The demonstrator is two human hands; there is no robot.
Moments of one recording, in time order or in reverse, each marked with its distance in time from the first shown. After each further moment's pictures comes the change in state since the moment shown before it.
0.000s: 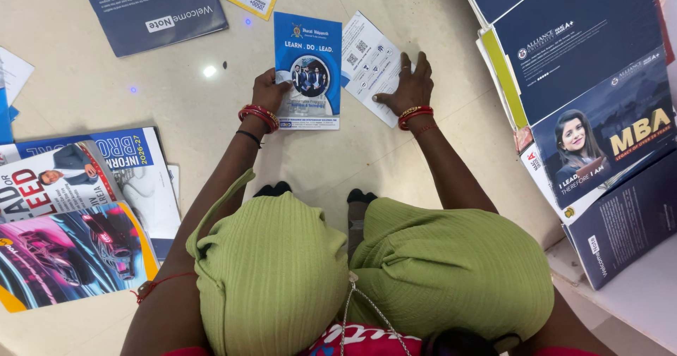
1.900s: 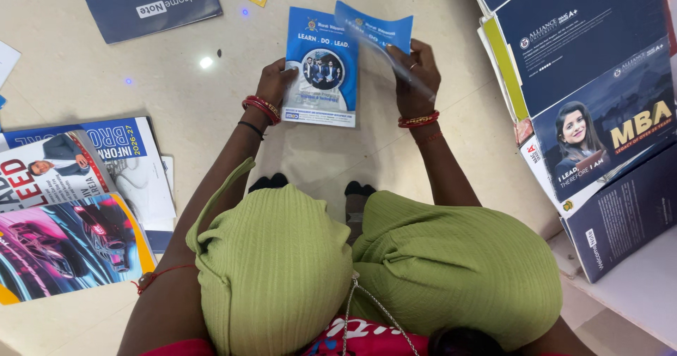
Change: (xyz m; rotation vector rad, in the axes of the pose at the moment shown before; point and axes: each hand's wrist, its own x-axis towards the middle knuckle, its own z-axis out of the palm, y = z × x) left_hand -0.003 0.007 0.019 -0.363 -0.192 -0.139; right_hand -0.027 -0.046 -0.079 0.956 0.430 -0.234
